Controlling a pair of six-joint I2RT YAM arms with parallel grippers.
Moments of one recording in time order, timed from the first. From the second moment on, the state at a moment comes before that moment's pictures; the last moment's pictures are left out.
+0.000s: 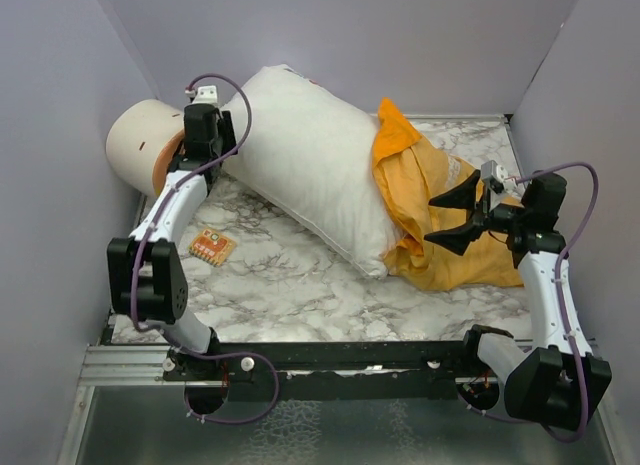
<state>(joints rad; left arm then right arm) -0.09 1.67 1.36 -0.13 -0.22 -0.11 -0.23 1.00 0.79 -0.17 -1.54 -0.30</state>
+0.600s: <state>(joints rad) -0.36 1.14 0.64 0.14 0.06 -0.57 -0.23 1.10 1.03 -0.59 -1.36 -0.70</state>
